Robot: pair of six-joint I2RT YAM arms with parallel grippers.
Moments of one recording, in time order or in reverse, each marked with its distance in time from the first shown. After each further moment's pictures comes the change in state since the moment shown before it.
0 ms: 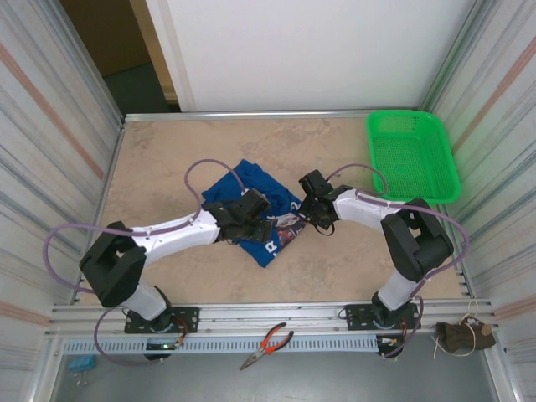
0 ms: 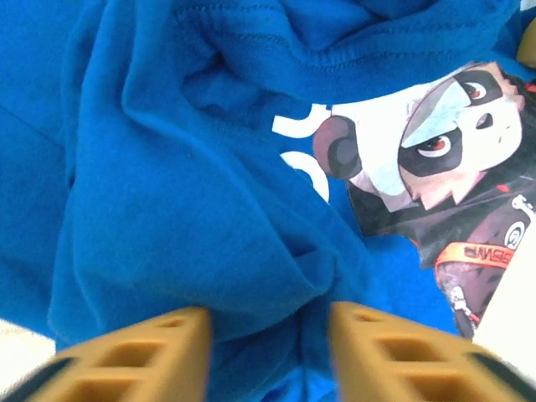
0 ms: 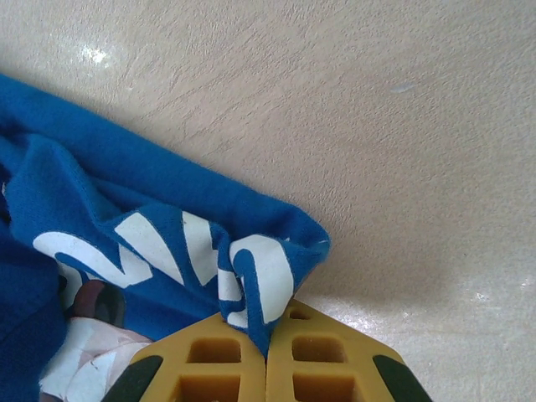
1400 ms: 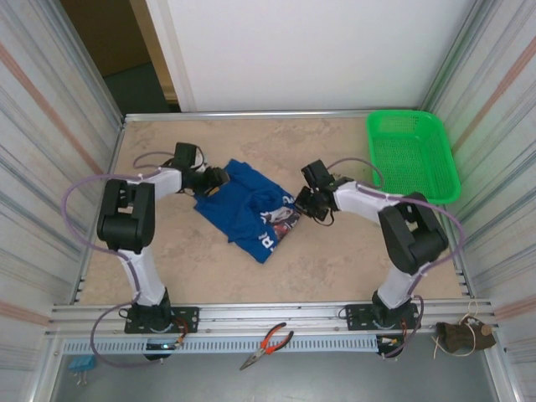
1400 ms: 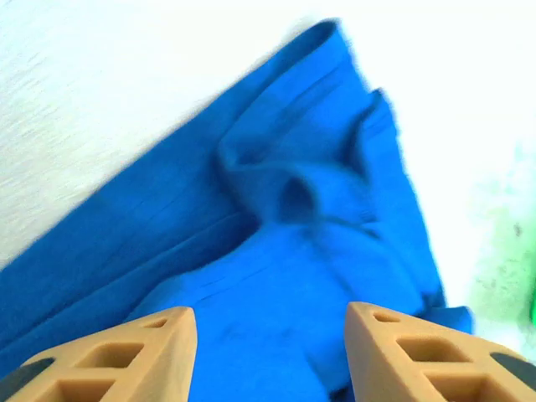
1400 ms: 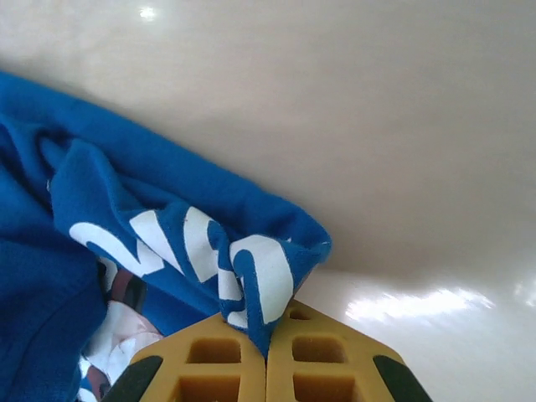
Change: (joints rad) left arm 0.699 0.341 0.249 0.227 0.585 -0.062; right arm -0.047 0.005 0.038 0.020 -0.108 -0.018
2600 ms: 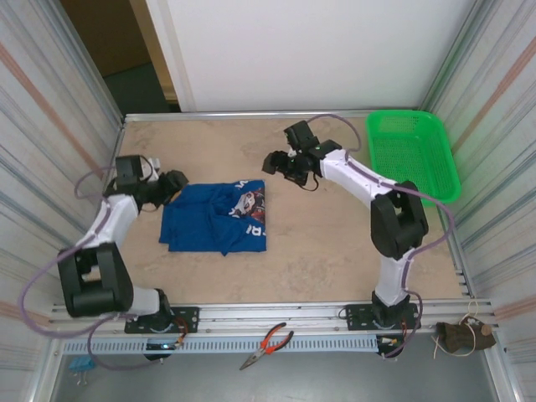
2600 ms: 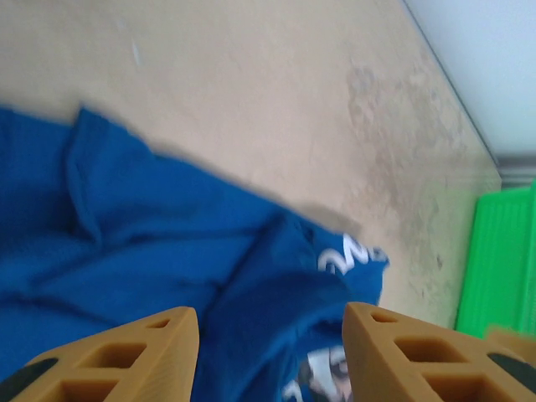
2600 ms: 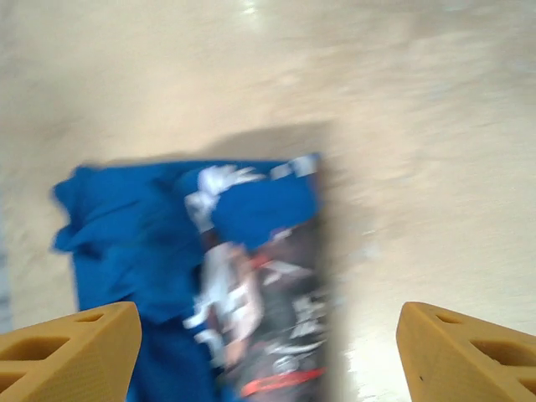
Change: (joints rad) left arm 0.292 -0.578 -0.395 -0.113 0.104 0.004; right arm 0.003 0.261 0.574 -0.183 -0.161 -0.275
